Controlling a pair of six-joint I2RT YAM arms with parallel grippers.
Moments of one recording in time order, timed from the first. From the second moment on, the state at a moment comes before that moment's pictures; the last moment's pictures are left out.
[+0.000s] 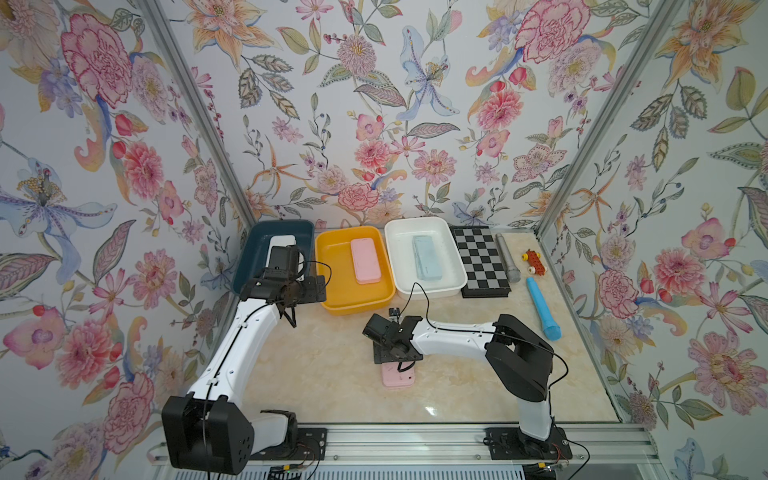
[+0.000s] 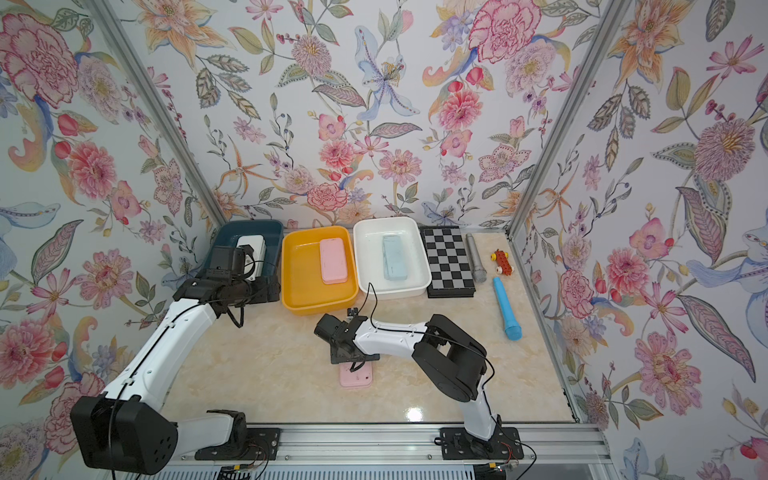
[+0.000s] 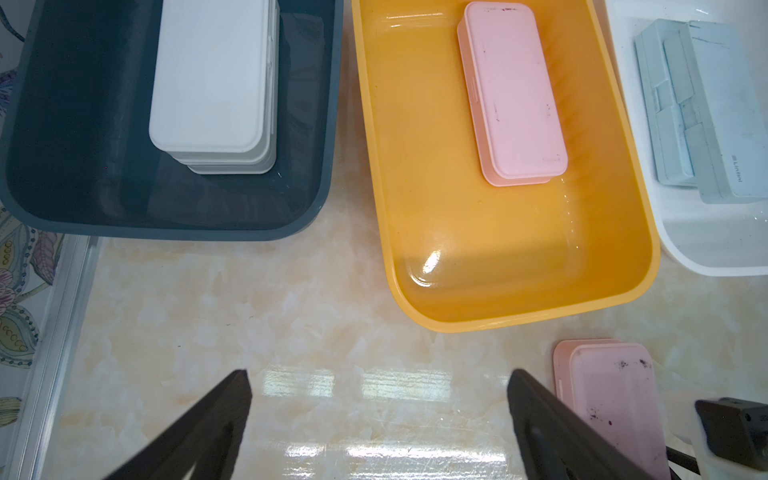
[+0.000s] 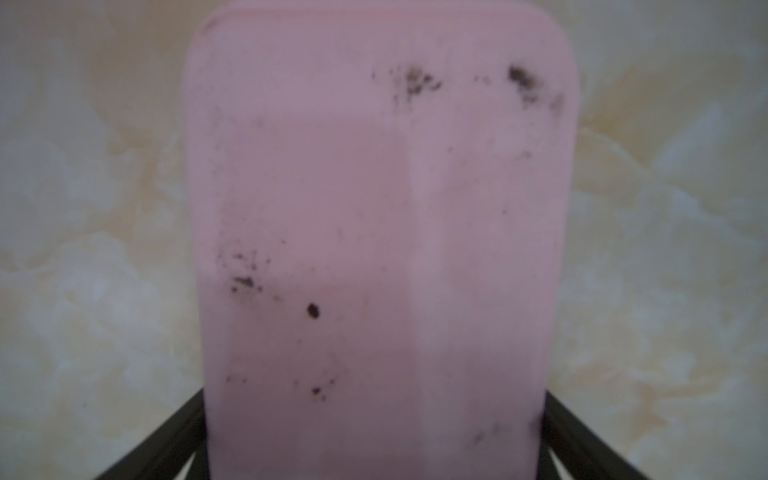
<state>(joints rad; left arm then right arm) -0.12 1.28 1.16 -0.79 -0.03 -0.19 1.09 1.97 1.32 -0.69 0.25 0.93</state>
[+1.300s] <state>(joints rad) 0.10 1.39 1.13 -0.69 0.06 -0.23 0.85 2.51 2.58 -0.88 0.27 0.36</state>
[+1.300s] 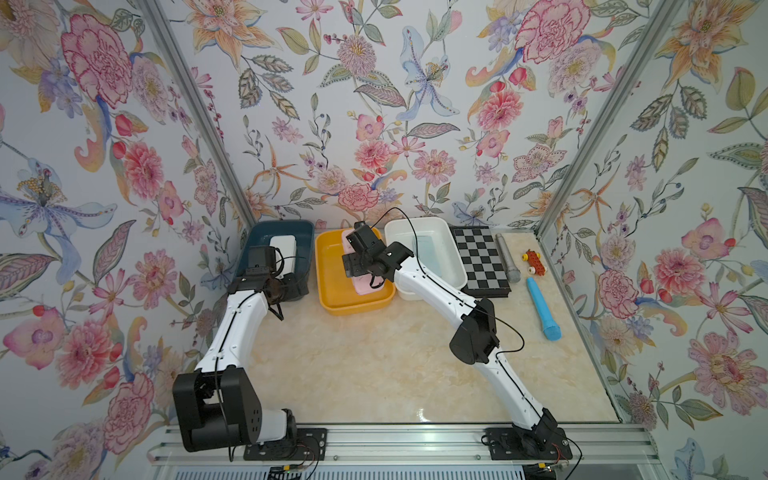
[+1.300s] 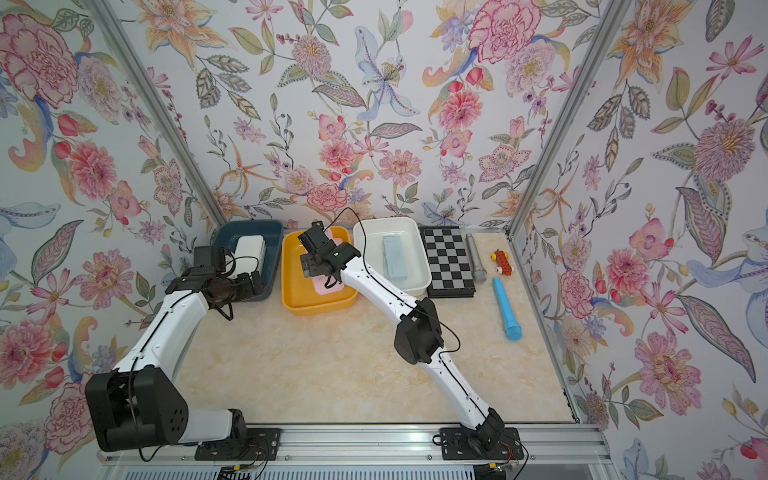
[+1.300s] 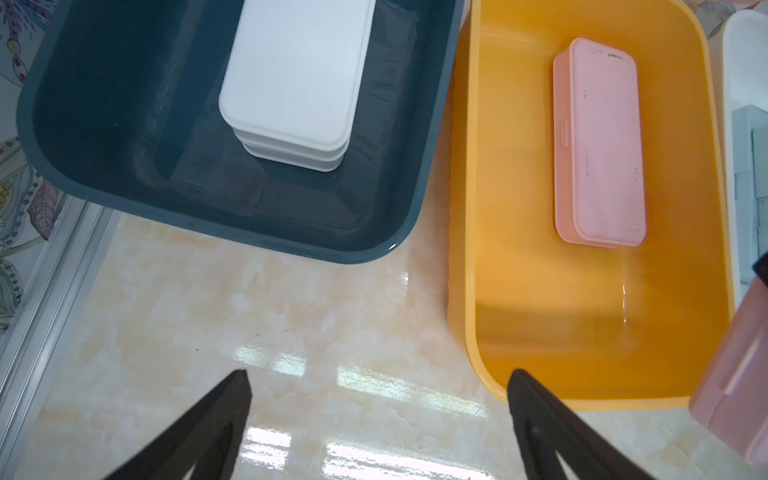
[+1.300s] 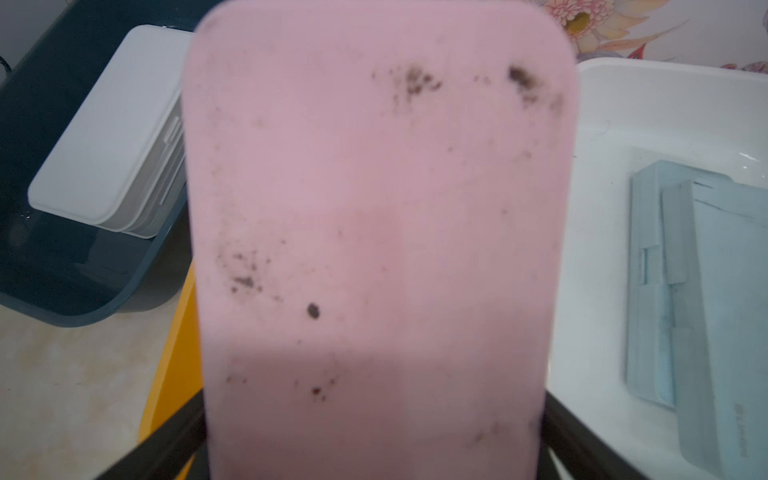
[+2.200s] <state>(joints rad) 0.14 1.41 1.10 -0.64 0.13 -0.25 0.77 2.68 2.58 -0.56 0.14 0.19</state>
